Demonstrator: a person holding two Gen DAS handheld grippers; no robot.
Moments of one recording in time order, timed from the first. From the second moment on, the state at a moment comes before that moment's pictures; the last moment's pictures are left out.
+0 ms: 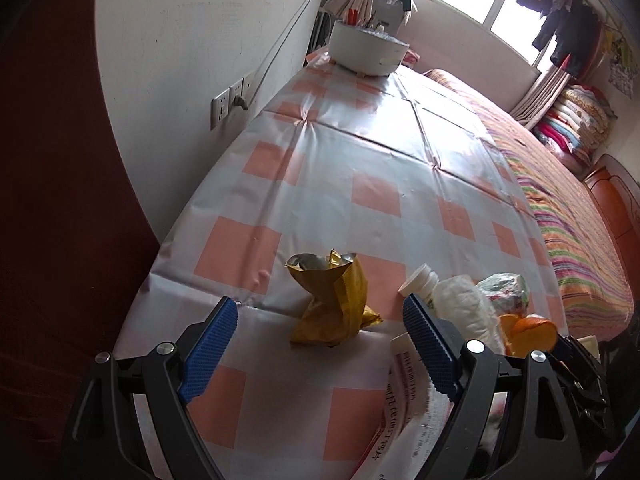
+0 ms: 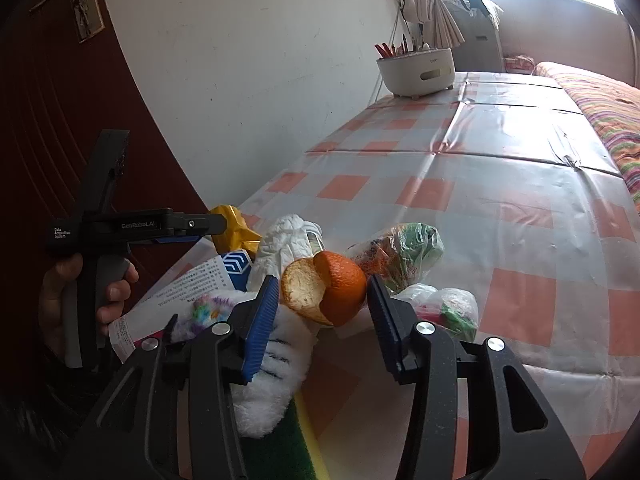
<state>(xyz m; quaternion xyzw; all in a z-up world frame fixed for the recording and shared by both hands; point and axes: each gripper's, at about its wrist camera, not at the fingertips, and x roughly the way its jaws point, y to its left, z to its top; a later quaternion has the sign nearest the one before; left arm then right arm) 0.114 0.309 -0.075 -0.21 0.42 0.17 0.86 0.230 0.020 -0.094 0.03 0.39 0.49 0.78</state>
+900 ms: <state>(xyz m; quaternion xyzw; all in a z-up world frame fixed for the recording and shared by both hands) 0.147 0.318 -0.099 -0.17 0.44 0.20 0.86 0.229 -0.051 -0.068 0.18 0.34 0.47 0.79</state>
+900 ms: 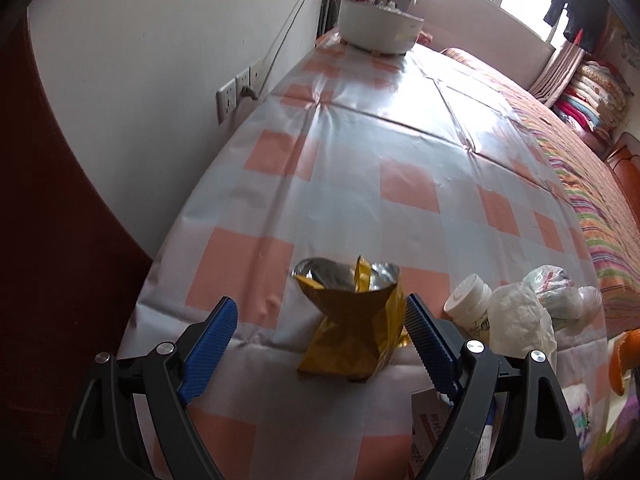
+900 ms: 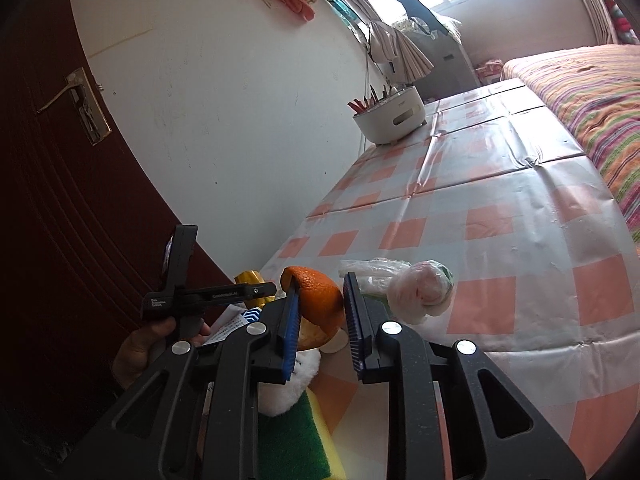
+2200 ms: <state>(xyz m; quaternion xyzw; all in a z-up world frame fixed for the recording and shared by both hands) 0.109 0.243 0.003 -0.16 0.26 0.15 0.94 0.228 -0.103 -0.059 0.20 0.31 0.44 0.82</state>
